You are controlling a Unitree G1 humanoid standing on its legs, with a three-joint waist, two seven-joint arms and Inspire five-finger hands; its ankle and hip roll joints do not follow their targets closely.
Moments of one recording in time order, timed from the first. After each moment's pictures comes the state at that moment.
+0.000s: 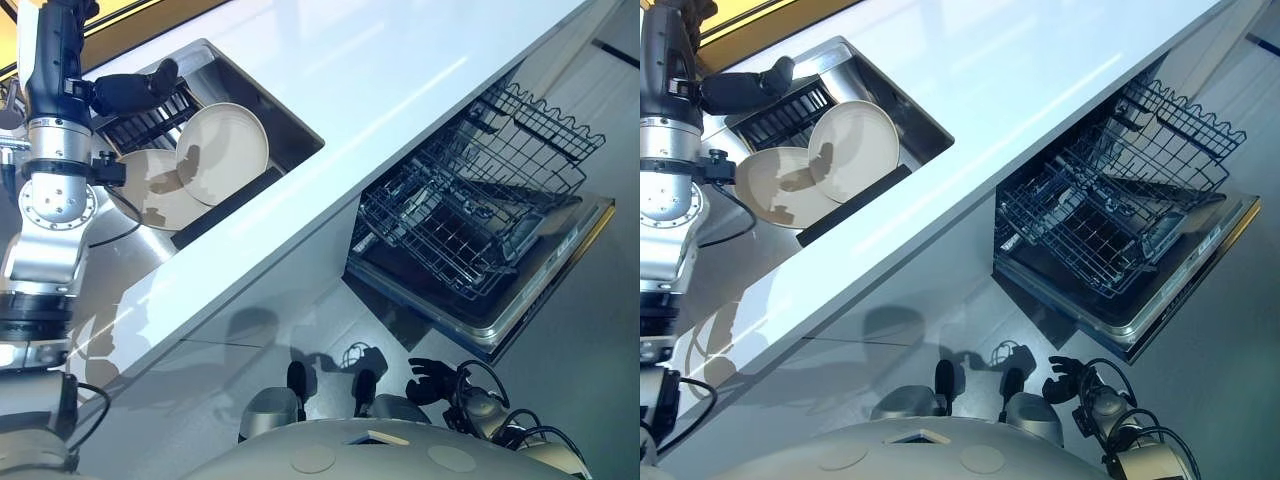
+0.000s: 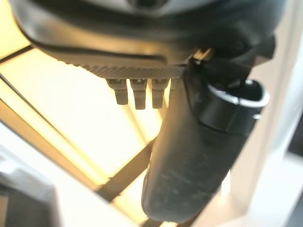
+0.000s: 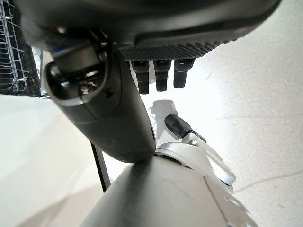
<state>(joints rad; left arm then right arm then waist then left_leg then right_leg) -0.40 0.89 0.04 0.18 -0.12 -0.13 0.19 -0.03 -0.31 0.16 1.24 -0.19 -0.15 0.13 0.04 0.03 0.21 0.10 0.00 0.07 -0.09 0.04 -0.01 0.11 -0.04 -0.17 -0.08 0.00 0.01</state>
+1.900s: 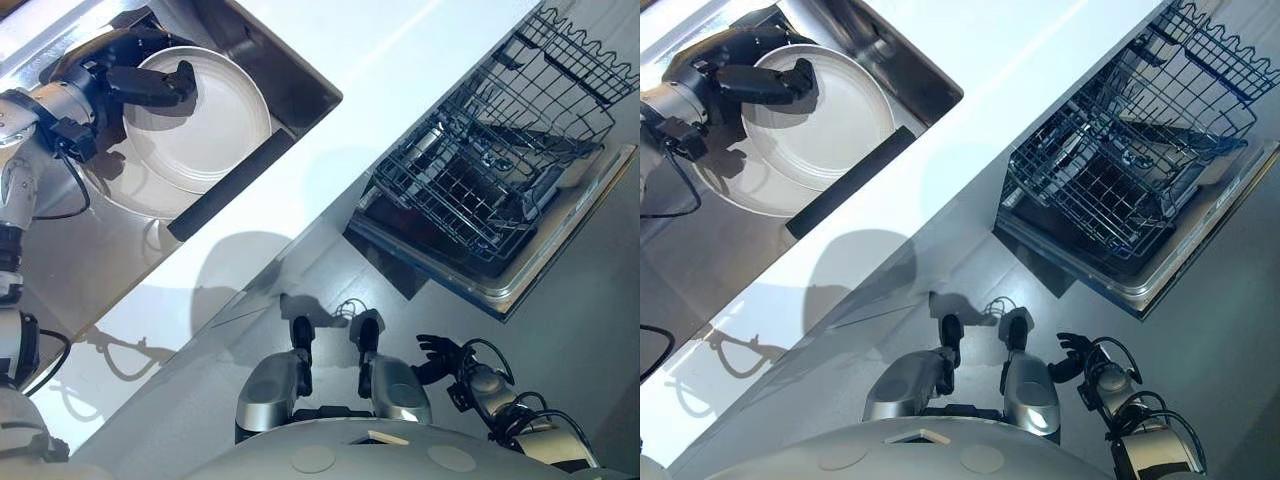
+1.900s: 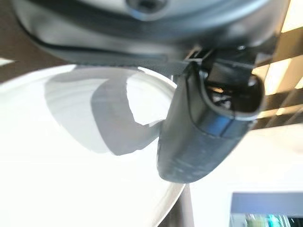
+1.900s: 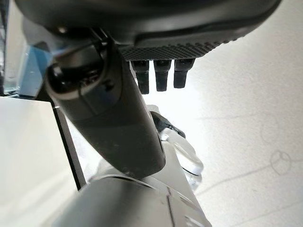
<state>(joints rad) -0.76 1.05 -0.17 0.43 -0.65 0.21 -0.50 -0.11 -0.34 0.12 1.20 -0.19 -0.10 0.11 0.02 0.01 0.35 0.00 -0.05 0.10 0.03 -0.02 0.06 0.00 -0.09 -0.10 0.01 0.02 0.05</state>
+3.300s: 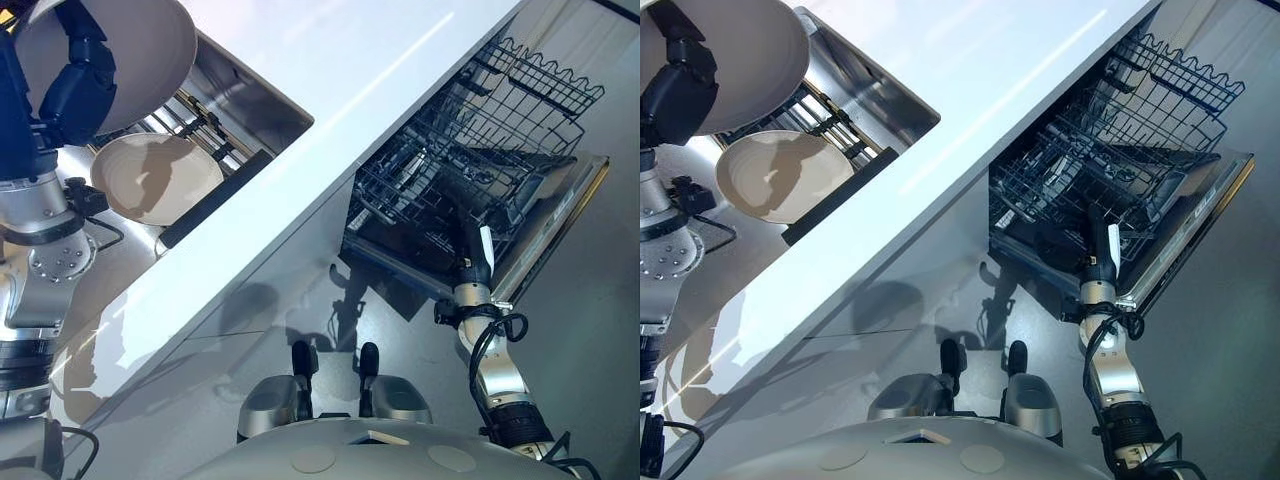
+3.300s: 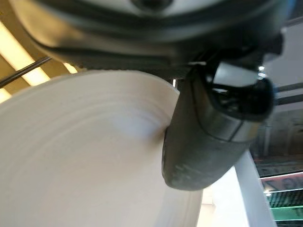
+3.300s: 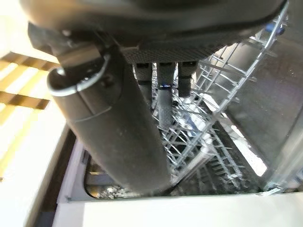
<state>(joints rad) -0.15 0.83 0.19 -0.08 0.53 -0.45 0.86 0.11 -0.29 0.05 0.11 0.15 -0.20 -0.23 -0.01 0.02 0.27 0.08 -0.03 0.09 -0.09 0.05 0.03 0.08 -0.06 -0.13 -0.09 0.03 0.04</state>
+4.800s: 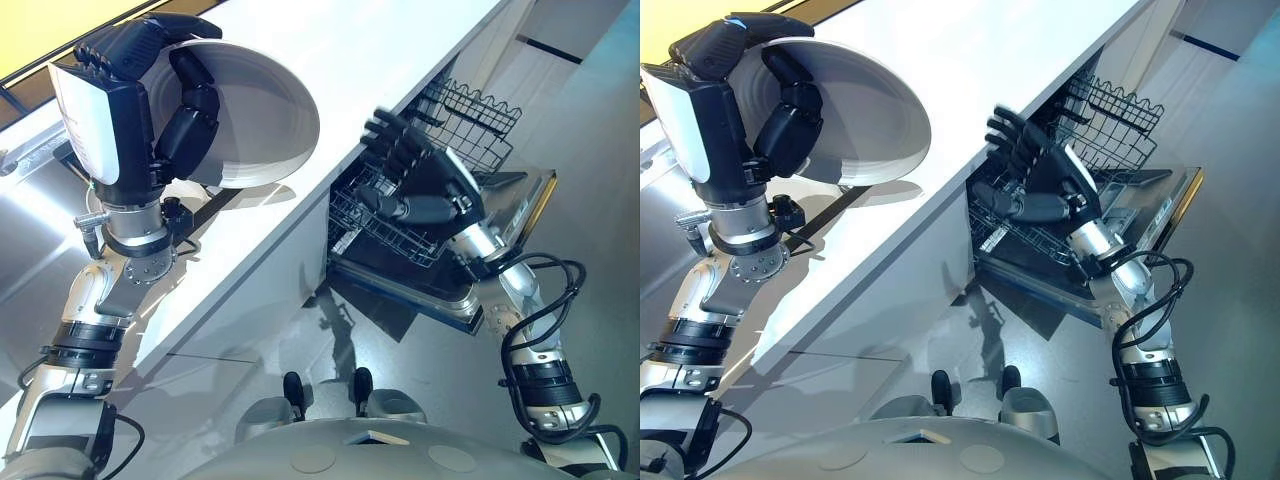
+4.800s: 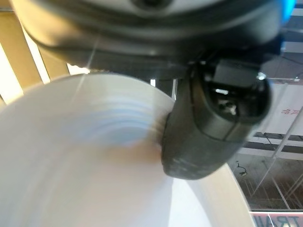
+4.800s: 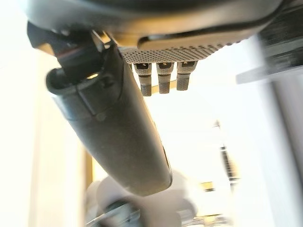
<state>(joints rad) -0.26 0.66 -0.03 0.03 0.64 -0.61 0.90 -0.14 -0.40 0.04 -0.19 0.65 -0.12 0.41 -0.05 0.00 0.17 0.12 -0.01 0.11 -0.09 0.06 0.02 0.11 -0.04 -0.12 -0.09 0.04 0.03</state>
